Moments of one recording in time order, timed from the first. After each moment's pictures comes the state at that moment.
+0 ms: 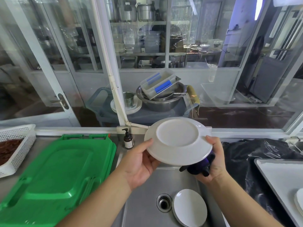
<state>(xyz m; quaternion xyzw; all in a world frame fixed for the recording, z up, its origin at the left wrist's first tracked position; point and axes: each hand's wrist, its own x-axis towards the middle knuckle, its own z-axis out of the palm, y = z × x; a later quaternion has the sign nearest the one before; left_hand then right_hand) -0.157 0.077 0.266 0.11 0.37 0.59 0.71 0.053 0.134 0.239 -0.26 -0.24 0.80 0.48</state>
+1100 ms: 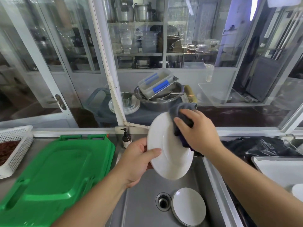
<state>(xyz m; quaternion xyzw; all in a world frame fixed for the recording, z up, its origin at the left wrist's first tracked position) -0.159 0.058 0.277 0.41 0.50 0.52 0.55 0.033 0.161 0.306 -0.50 -0.75 0.12 0.40</state>
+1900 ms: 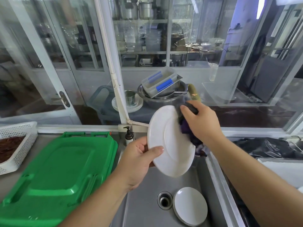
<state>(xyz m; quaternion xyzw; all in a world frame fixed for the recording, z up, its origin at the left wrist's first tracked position) -0.162 0.045 0.276 0.42 0.44 0.60 0.52 0.021 0.178 0.323 -0.54 -0.69 0.22 0.42</state>
